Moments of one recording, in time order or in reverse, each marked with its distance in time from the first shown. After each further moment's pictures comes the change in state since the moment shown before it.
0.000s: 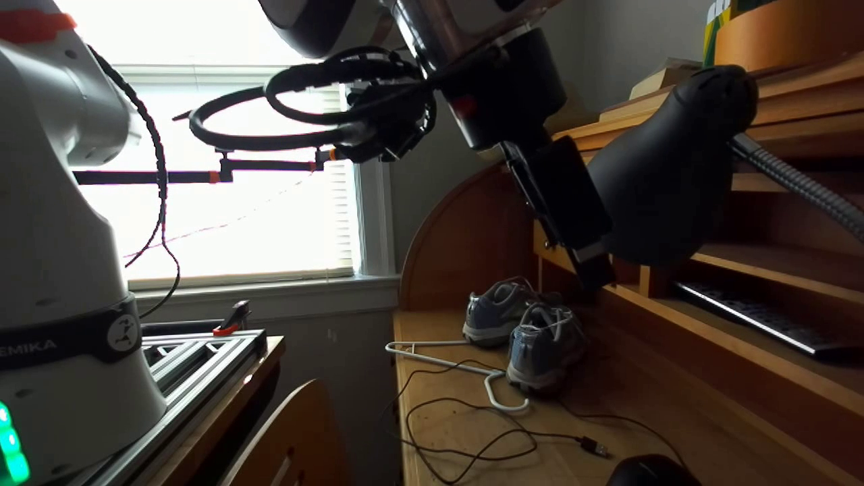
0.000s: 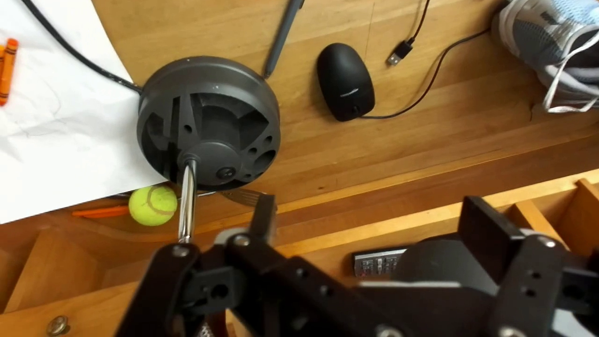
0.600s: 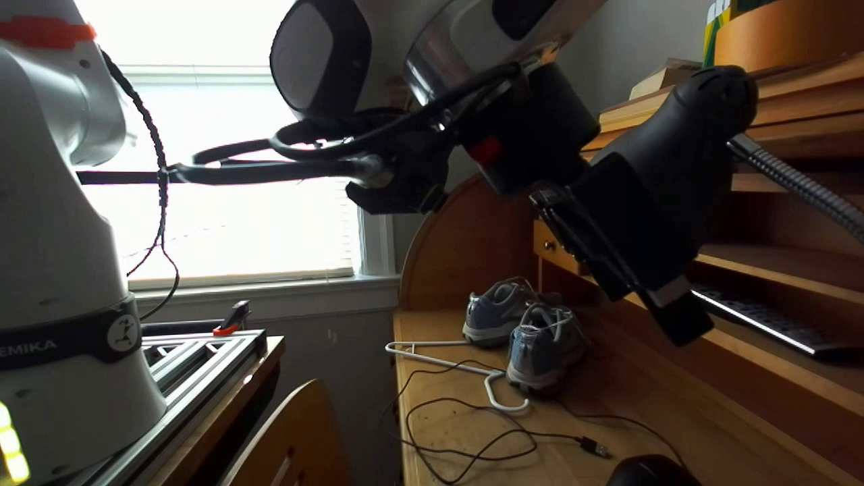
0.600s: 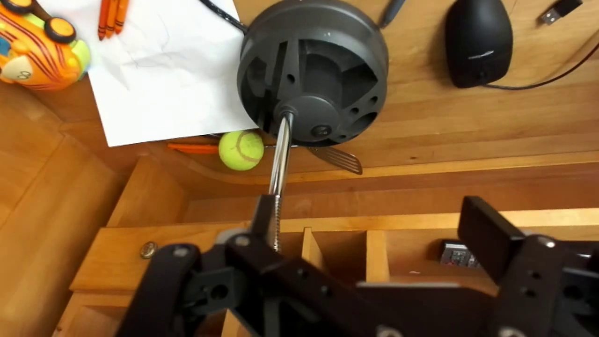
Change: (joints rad) arm 0.036 0.191 -0.020 -0.007 -0.030 0.386 -0.010
